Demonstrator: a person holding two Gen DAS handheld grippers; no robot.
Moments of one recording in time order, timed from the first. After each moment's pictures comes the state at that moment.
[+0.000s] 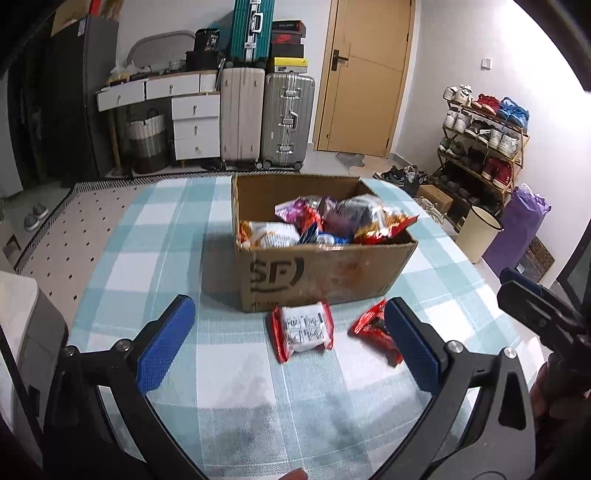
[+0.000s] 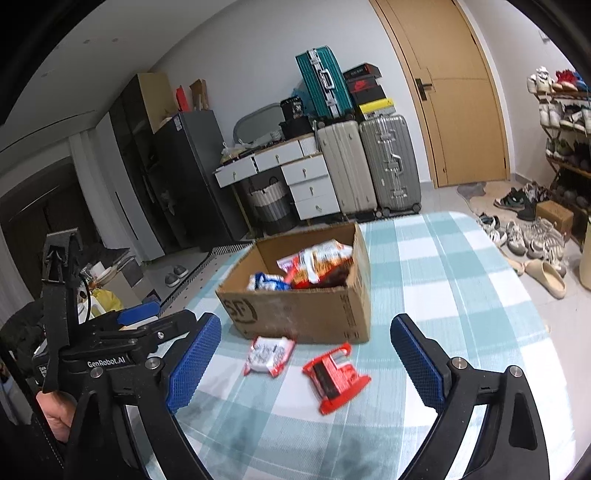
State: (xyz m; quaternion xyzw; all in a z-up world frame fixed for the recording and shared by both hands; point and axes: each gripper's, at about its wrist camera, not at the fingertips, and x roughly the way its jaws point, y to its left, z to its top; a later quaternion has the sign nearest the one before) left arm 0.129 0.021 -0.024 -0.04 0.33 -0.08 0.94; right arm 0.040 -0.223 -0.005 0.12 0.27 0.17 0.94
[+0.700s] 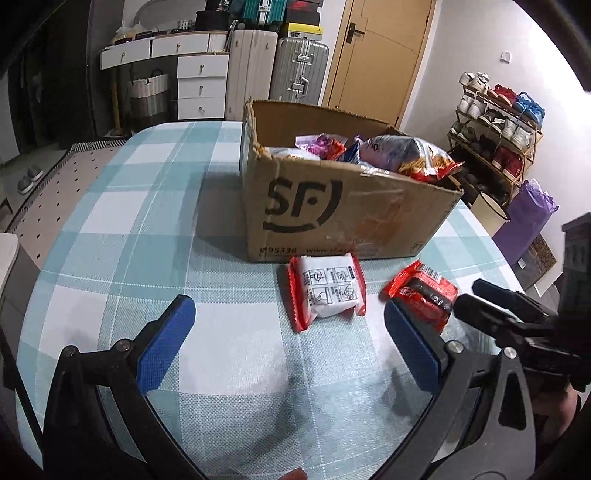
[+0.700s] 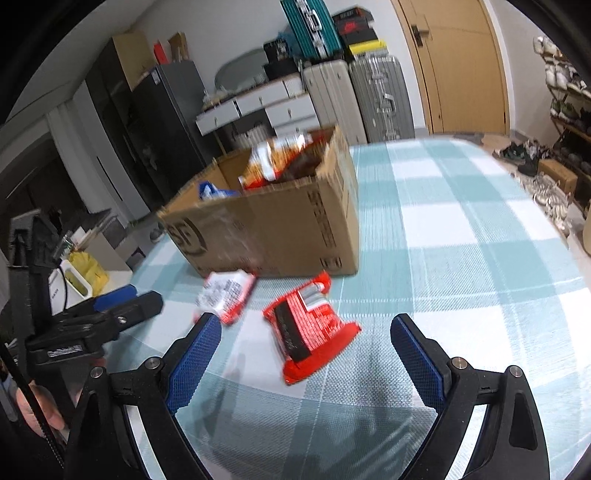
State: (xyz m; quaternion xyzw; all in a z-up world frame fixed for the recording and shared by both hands) left arm 0.164 0.032 -0.111 -0.07 0.39 -0.07 0.91; right arm 0.095 -0.211 -0.100 0.10 0.38 0.17 0.90
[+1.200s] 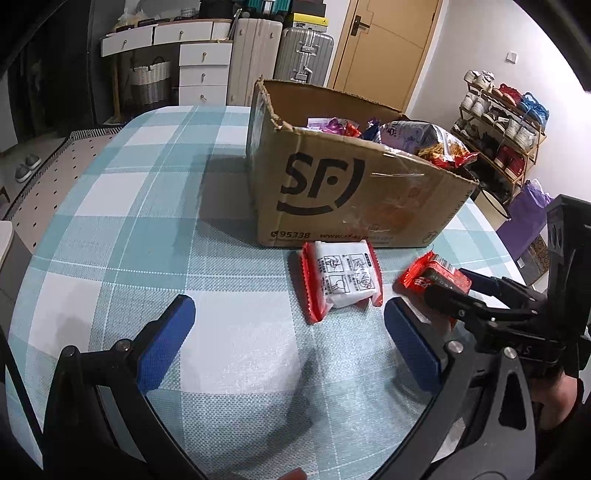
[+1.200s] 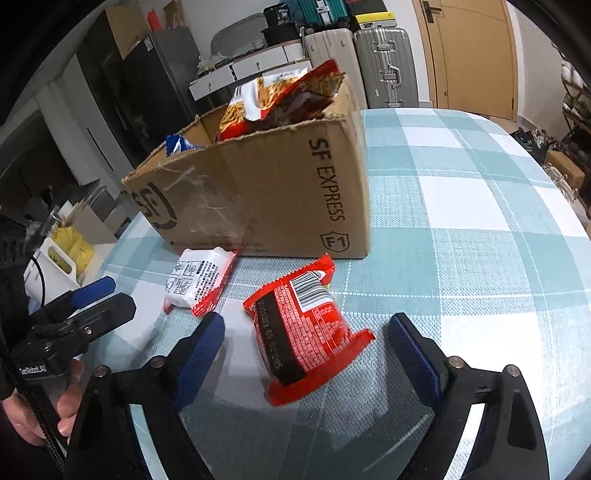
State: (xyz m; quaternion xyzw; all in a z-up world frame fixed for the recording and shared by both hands) left arm 0.177 0.045 -0.132 -0.08 0.41 -0.07 0.91; right arm 0.135 -0.187 -0.128 0.06 0.44 0.16 0.88
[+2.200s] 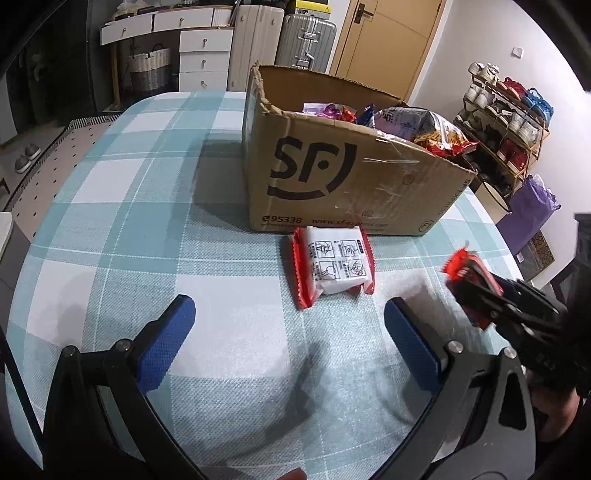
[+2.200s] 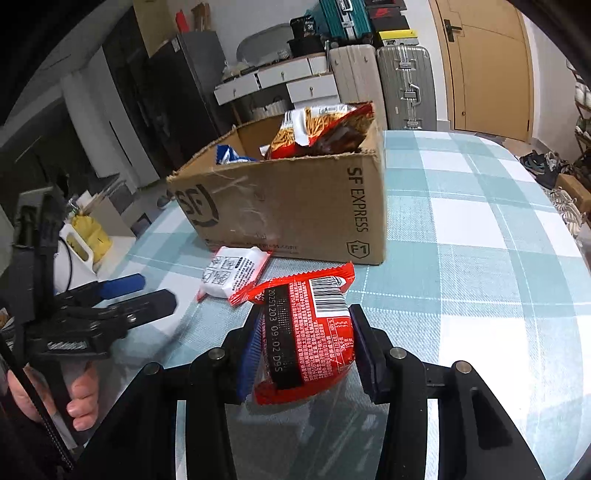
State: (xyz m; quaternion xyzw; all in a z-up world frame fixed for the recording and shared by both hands) left arm 0.170 0.038 -0.134 -0.08 0.44 -0.07 0.89; right arm 0.107 -0.192 -0.105 0.05 0.41 0.20 0.89
